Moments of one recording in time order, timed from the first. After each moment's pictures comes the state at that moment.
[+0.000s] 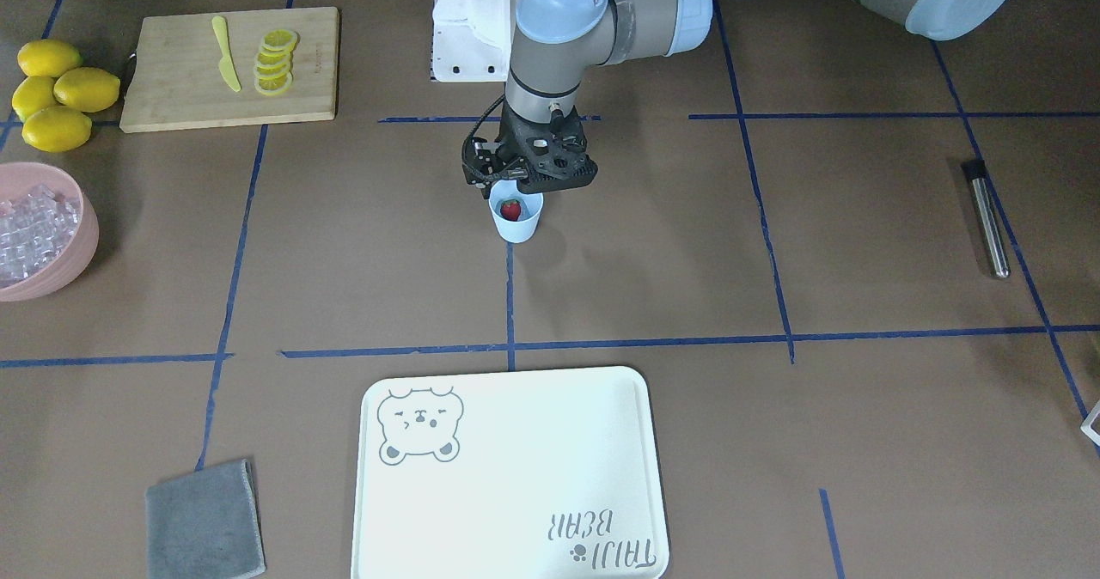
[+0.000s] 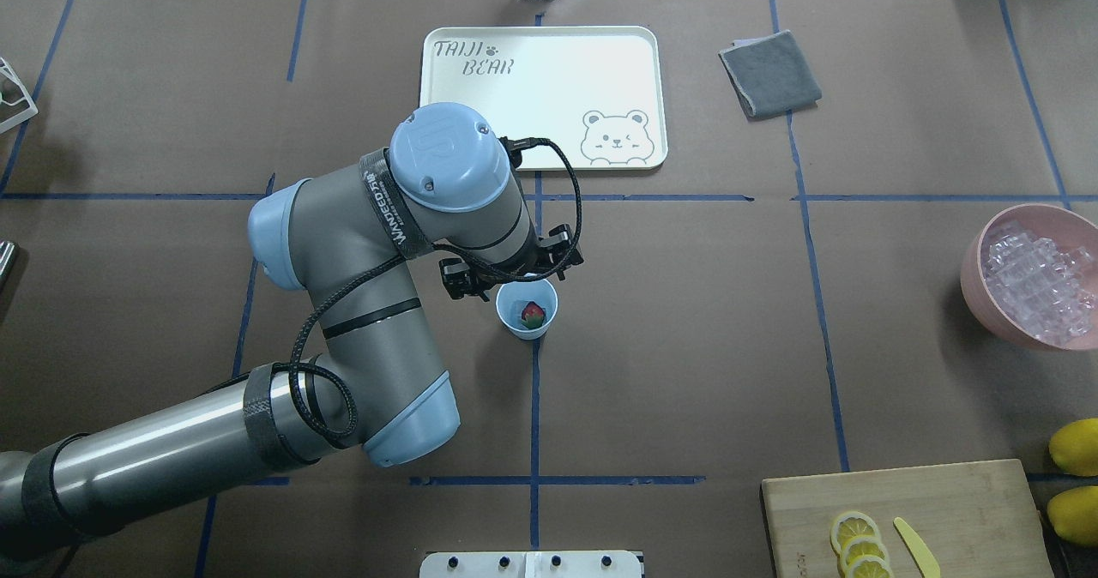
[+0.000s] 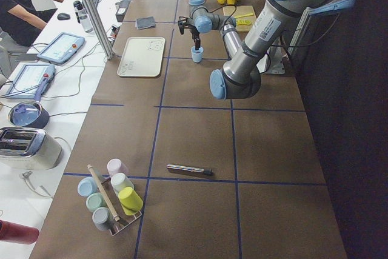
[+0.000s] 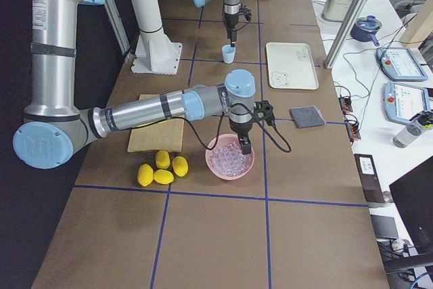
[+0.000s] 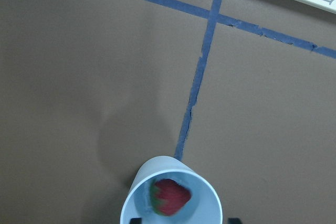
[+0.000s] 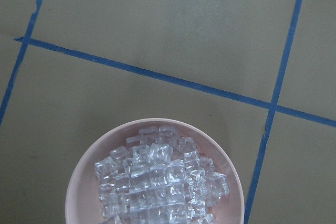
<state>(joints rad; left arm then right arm) -0.52 -2.39 -1.63 -1.59 -1.93 -1.50 1.40 -1.67 1.93 -1.53 2.31 0.07</state>
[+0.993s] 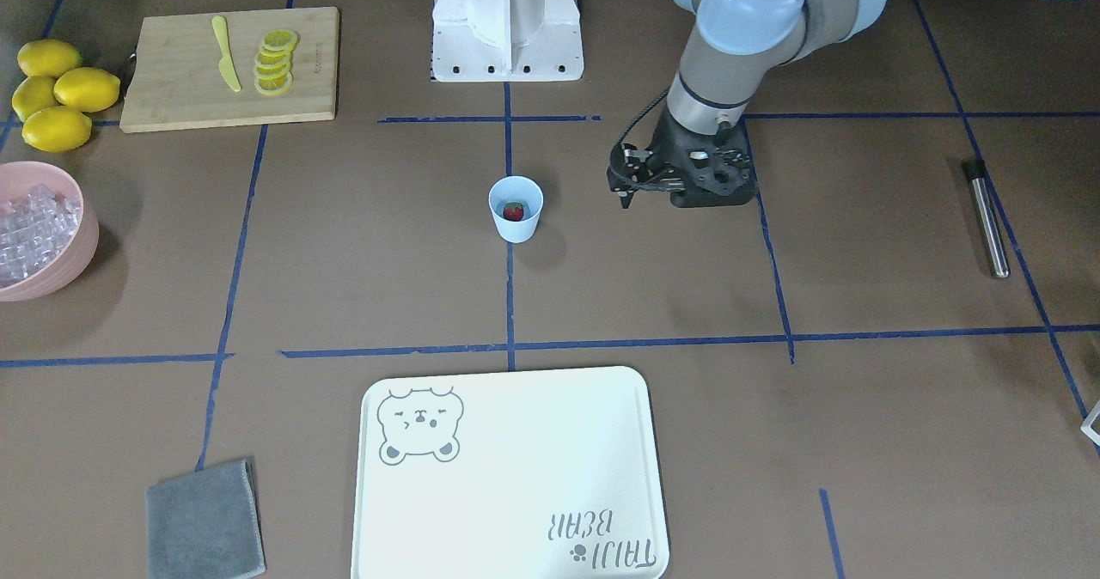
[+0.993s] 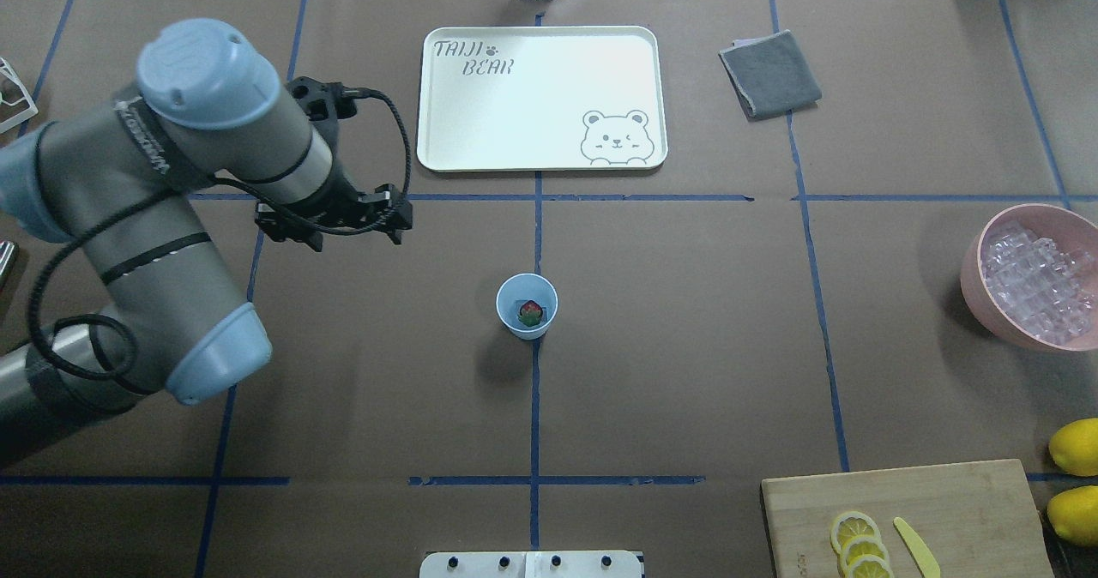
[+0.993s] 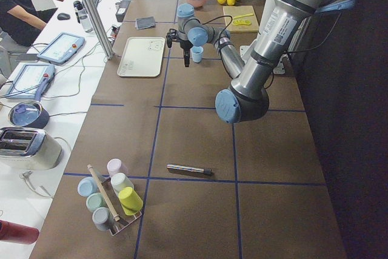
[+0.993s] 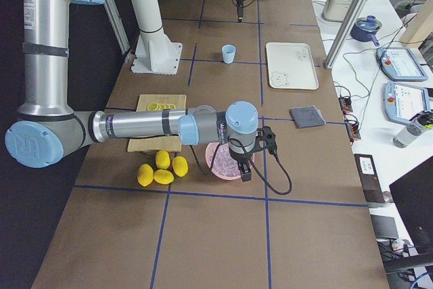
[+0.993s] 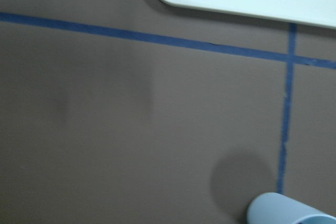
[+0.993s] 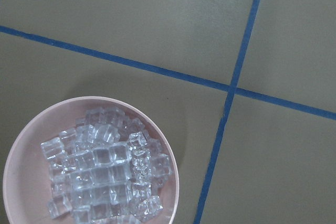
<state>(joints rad) -0.74 -2.07 -1.89 -1.47 -2.07 -1.09 1.55 -1.67 1.76 -1.54 2.41 -0.13</state>
